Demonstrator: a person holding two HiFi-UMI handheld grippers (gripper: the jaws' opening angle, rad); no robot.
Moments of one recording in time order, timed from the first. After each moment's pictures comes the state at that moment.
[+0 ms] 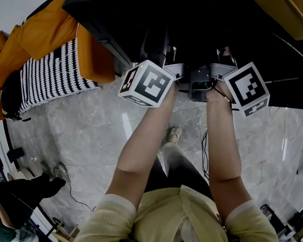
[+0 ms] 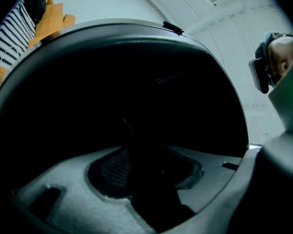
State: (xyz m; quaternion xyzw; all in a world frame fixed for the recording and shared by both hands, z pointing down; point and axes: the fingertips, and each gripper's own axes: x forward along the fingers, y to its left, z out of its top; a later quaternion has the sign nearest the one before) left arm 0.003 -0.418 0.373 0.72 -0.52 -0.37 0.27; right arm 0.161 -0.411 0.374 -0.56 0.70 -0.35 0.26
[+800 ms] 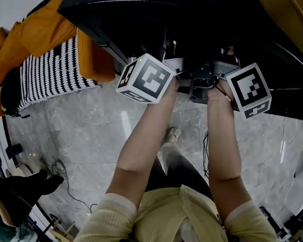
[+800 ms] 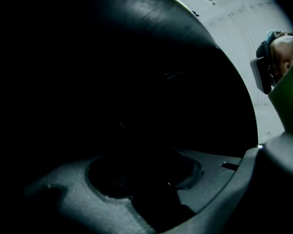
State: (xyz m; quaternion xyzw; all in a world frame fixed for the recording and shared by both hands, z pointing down) left arm -0.007 -0.436 0.369 0.72 -0.53 -0.37 0.25; right arm 0.169 -0.424 0.373 -0.58 0.69 -0.34 0.26
